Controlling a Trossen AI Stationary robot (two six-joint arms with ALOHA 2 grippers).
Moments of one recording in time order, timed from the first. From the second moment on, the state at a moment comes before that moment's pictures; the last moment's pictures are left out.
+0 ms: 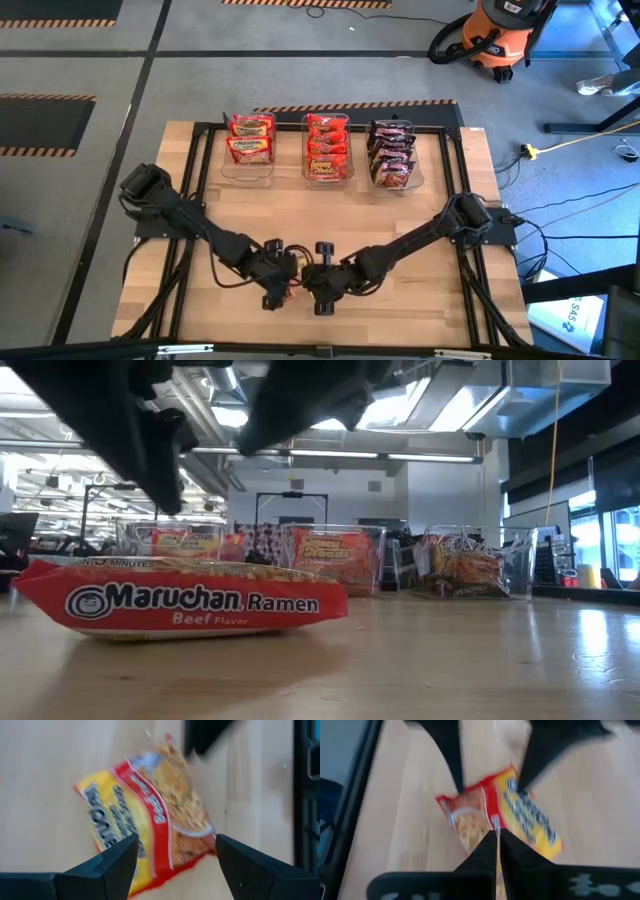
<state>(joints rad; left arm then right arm) -0.54 1.67 1.11 -0.49 -0.20 -0.64 0.45 2.10 1.67 -0.47 0.29 0.32</state>
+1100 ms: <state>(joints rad) -0.79 1.88 0.84 0.26 -0.66 -0.77 0.42 2.03 1.43 -0.40 0.42 0.92</state>
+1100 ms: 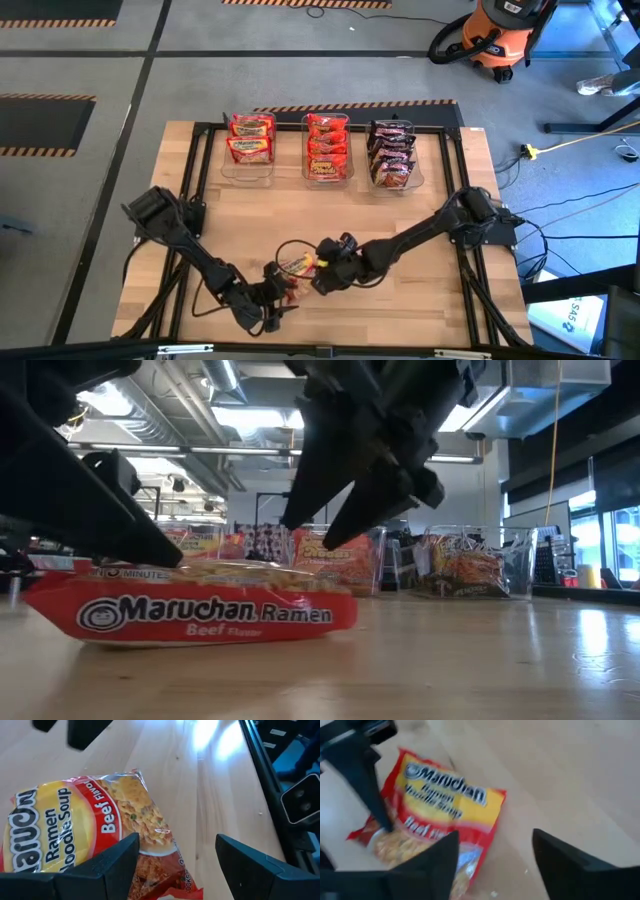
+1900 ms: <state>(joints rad) -0.84 1.91 0.84 0.28 -0.74 -0.64 0.37 2.05 1.05 0.41 0.10 1.10</state>
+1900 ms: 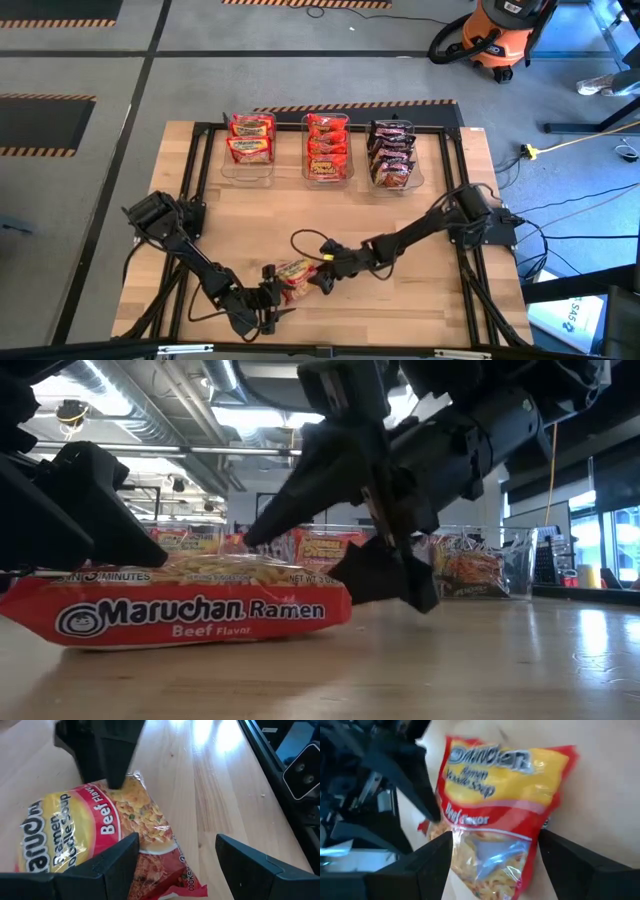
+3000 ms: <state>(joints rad) -0.84 1.88 0.83 0.33 -0.69 -0.47 0.37 2.18 1.25 0.41 0.01 1.01</state>
